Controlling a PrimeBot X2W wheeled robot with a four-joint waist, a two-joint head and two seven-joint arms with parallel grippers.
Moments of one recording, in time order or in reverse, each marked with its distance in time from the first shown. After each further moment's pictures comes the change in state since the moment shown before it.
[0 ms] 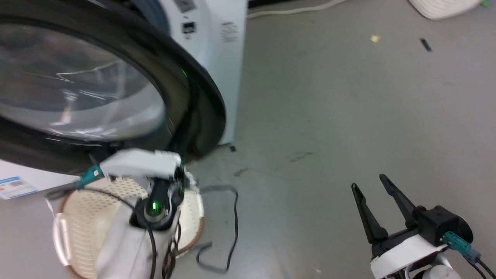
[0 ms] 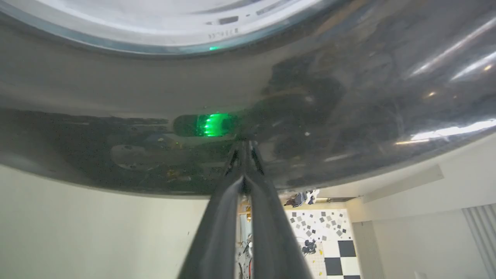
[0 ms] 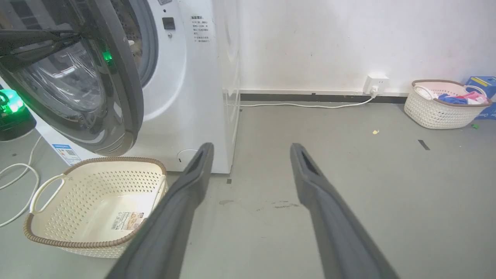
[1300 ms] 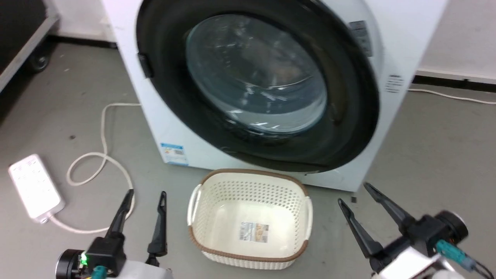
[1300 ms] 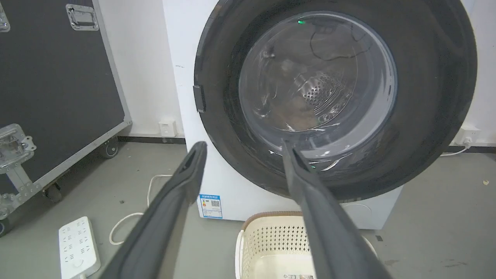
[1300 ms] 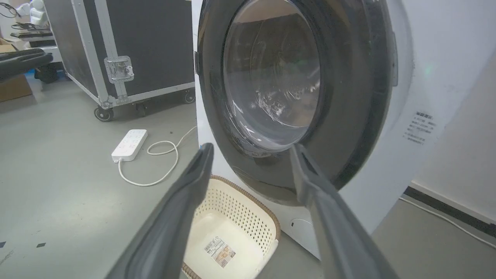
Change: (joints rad) left arm 0.518 0.077 0.110 -0.380 1.384 0.044 -0.251; right arm 0.018 -0.156 0.176 -0.093 0.040 0.000 0.002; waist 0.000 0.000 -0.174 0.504
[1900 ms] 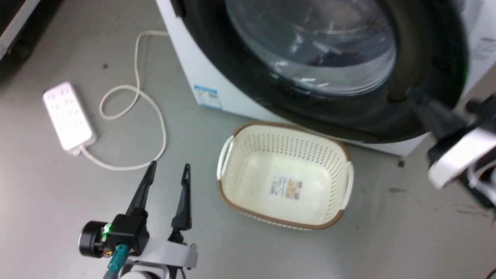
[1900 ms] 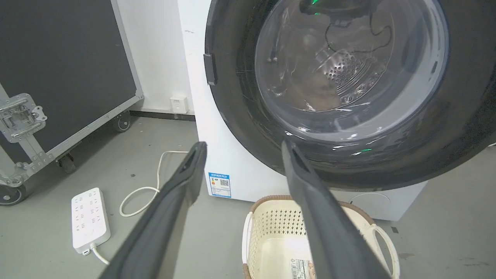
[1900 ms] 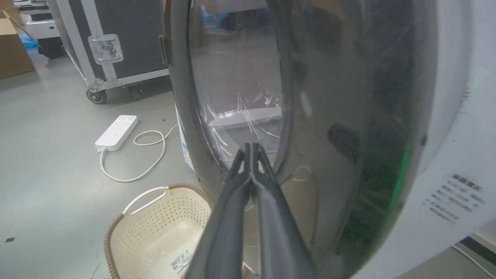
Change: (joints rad) left arm -0.097 -0.067 -0.059 -0.020 0.040 0.026 0.000; right arm -0.509 -0.278 0.148 0.197 0.298 0.000 0.103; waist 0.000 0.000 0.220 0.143
